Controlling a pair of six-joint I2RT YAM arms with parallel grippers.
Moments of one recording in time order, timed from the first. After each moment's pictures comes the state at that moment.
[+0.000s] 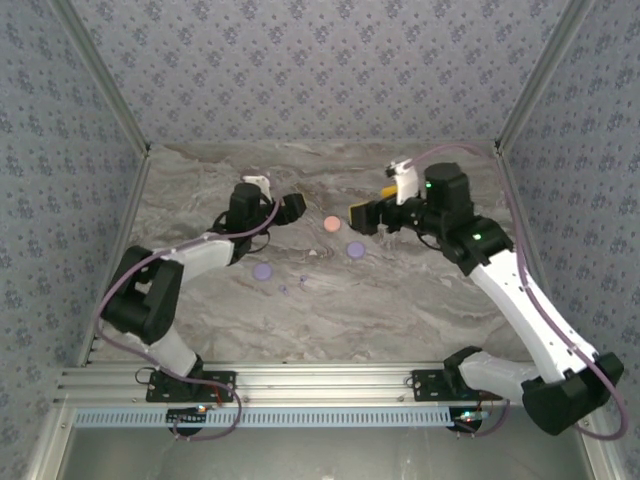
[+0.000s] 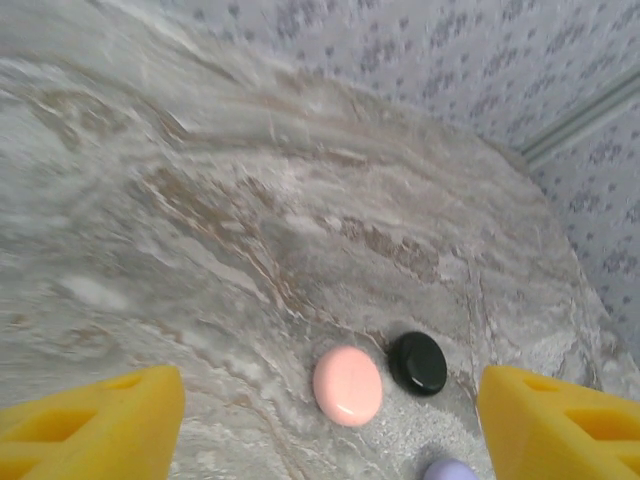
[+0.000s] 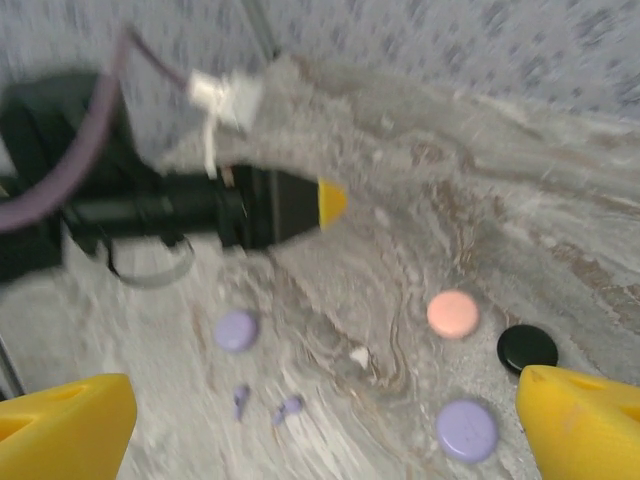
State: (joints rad) left arm -0.42 1.58 0.86 0.34 0.18 -0.60; right arm 0.52 1.16 1.17 -0.52 -0.32 0.06
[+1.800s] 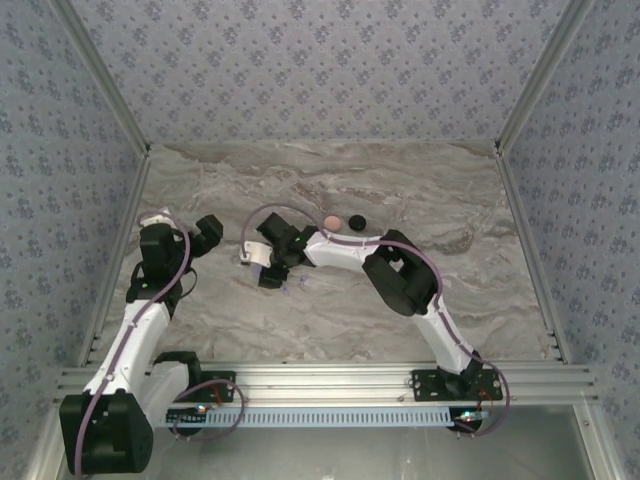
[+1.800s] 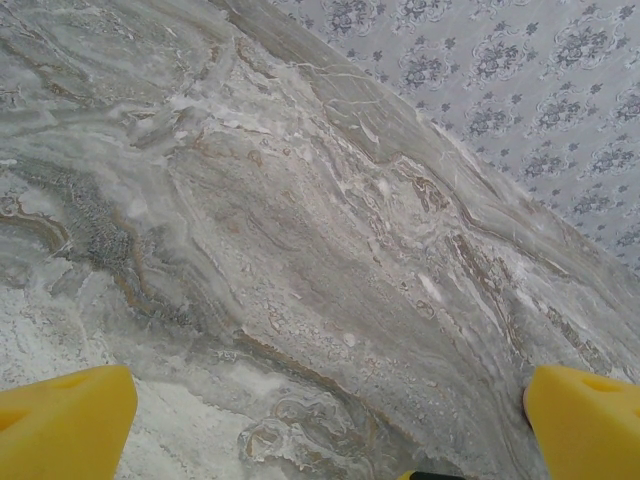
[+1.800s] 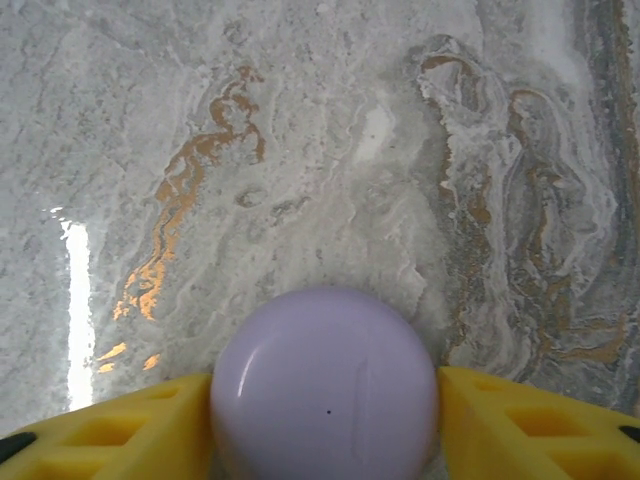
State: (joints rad) left arm -0.01 0.89 0.53 -0.09 0.10 -0.60; right arm 0.93 2.24 1.63 -0.37 -0.22 -0.53
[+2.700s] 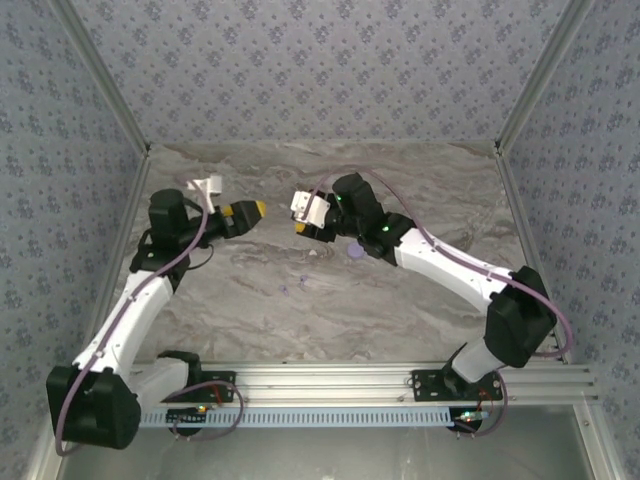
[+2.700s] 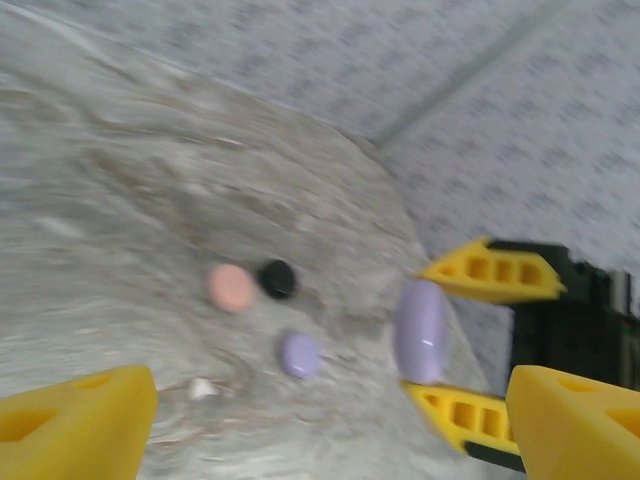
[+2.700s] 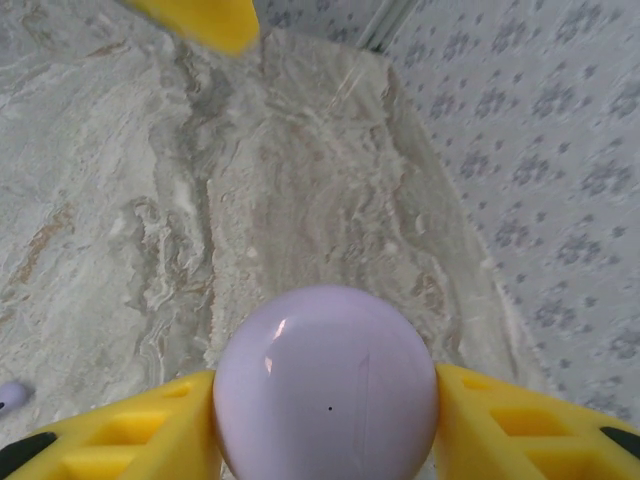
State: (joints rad) left arm -0.19 1.06 0.81 -0.06 0.72 -0.60; right arm 0.77 1.51 1.20 -0.14 -0.15 -0.67
